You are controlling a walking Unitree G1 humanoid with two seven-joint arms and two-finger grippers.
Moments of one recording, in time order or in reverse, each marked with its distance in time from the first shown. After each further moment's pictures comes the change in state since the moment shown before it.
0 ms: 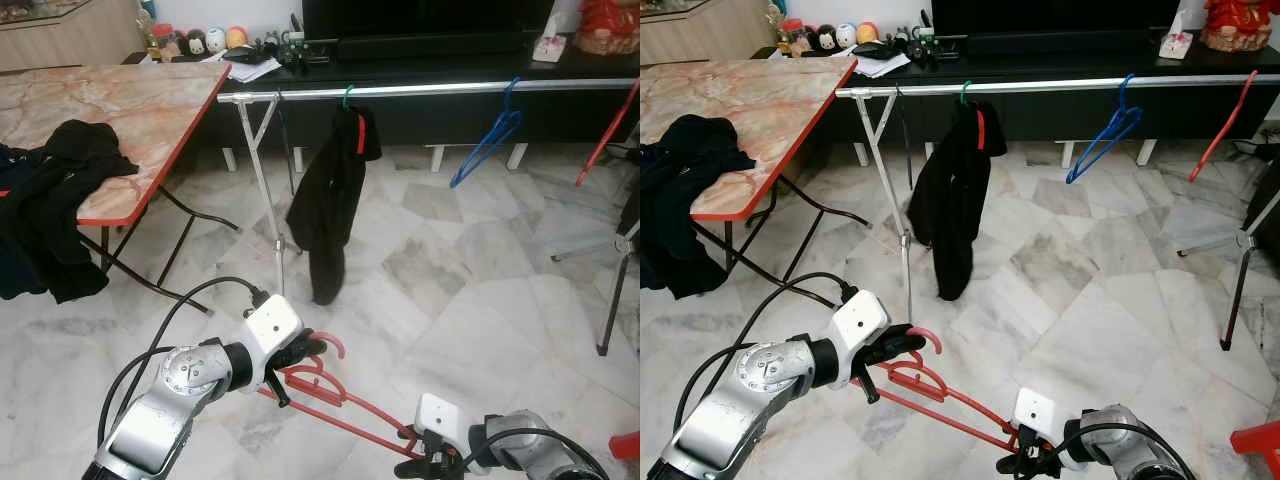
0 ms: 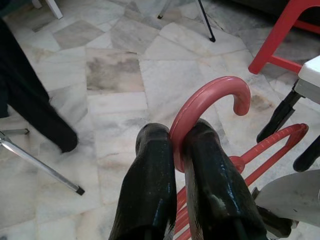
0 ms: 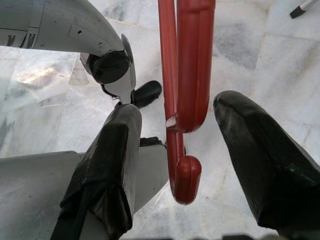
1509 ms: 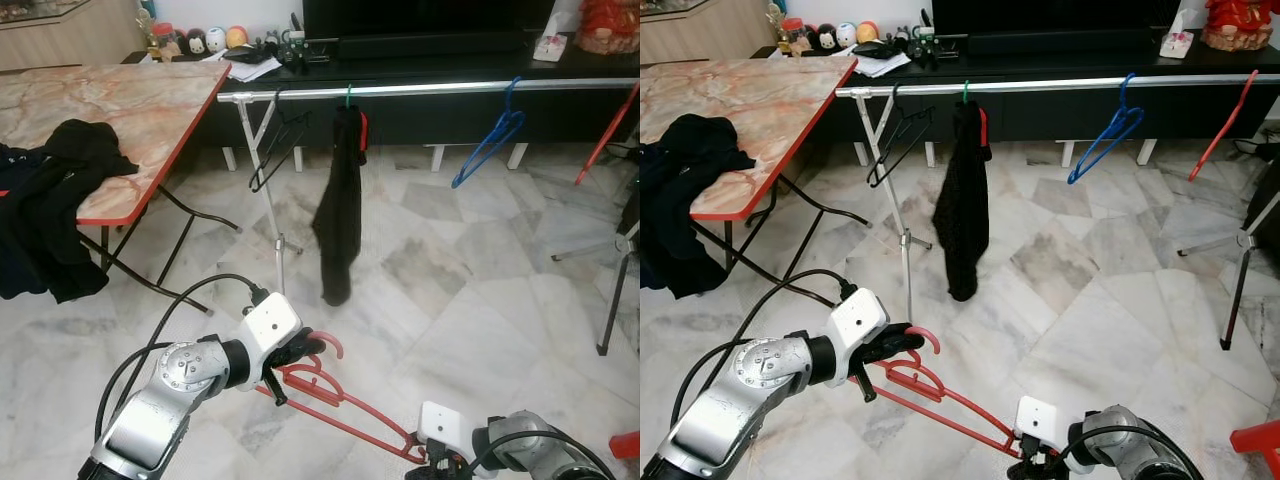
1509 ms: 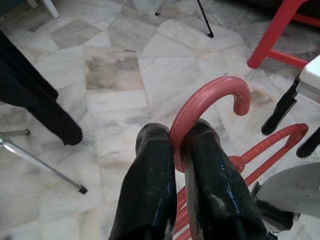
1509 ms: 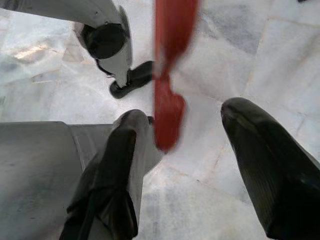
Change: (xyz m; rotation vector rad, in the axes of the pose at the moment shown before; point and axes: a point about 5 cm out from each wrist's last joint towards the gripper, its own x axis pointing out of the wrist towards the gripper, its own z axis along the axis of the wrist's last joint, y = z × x) left arm -0.003 0.004 0.001 0.025 0.015 -0.013; right arm -0.004 -0.003 -0.010 -0.058 0.113 -0.045
